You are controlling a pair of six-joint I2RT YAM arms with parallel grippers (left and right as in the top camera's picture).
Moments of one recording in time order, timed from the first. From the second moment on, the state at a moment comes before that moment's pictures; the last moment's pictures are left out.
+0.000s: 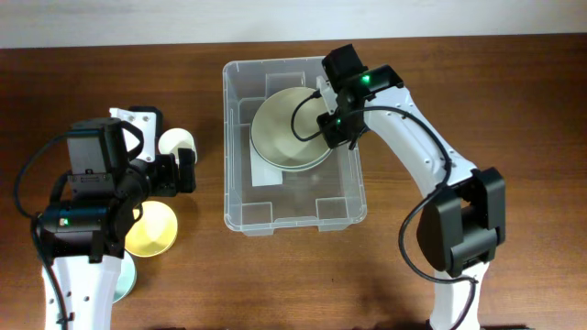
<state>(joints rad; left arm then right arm) 0.03 1.14 1.24 -0.91 0.11 0.03 0.38 2.11 1.85 -1.09 -0.05 -0.03</state>
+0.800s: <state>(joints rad) 0.03 1.14 1.24 -0.91 0.11 0.03 0.37 2.04 1.95 -1.10 -0.04 -0.02</state>
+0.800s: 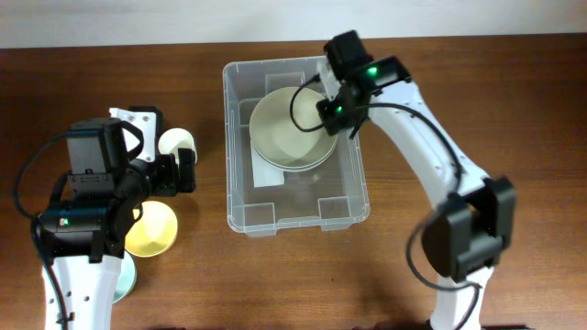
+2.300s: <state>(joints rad) 0.20 1.36 1.53 -1.06 -0.02 -0.09 -0.08 1.17 1.33 -1.31 0.09 0.29</state>
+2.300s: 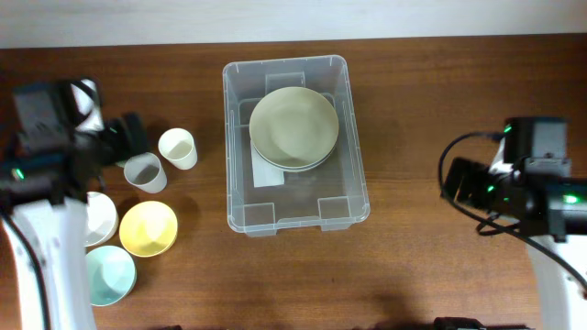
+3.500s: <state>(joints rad) 0.41 2.19 1.80 -0.98 -0.04 -0.20 -0.08 1.17 1.20 -1.26 0.11 0.27</state>
